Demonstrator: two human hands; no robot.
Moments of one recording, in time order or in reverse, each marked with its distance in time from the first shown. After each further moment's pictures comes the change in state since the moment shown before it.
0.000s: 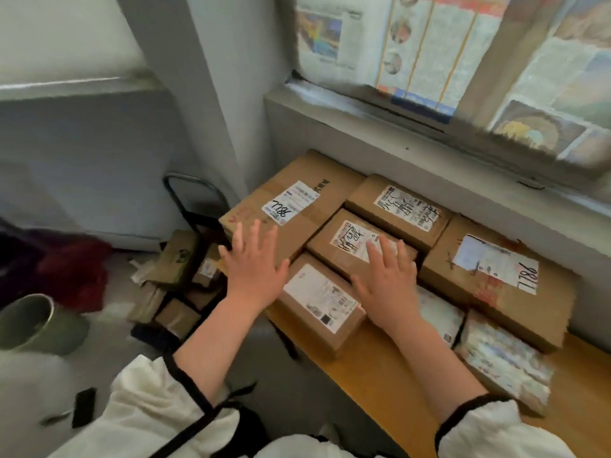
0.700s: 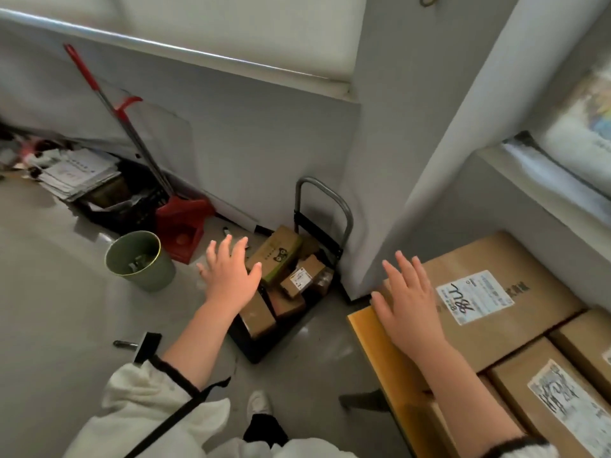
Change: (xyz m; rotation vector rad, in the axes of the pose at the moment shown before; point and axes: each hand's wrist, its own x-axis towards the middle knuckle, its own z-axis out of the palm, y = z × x) left_hand 0.035 -0.341 -0.024 -0.163 0.053 -0.674; right_hand 0.128 -0.275 0.059 -0.021 -0.117 -0.435
